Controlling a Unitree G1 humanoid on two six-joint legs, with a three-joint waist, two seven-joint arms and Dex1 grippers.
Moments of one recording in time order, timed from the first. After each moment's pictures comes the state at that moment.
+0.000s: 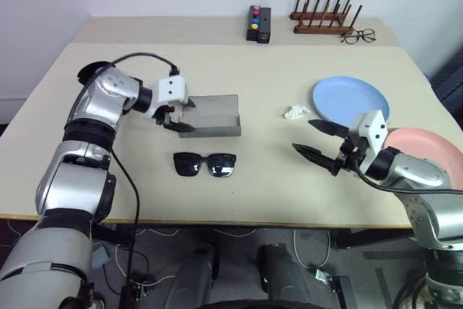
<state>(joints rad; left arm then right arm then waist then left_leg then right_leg) -1.11 0.59 -0.20 0.89 0.11 -0.17 -1.39 -0.14 -0.69 -0.18 -0.33 0.50 0.39 0.83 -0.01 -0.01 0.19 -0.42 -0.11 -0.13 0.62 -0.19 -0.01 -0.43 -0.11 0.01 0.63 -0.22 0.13</state>
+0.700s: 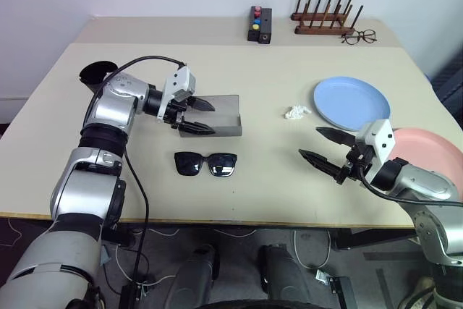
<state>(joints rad) -1.07 0.51 -0.19 0.85 -0.05 0.05 -1.58 -0.01 -0.68 -0.24 -0.42 0.52 0.41 0.77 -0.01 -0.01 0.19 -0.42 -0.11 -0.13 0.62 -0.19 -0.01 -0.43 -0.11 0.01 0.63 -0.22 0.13</state>
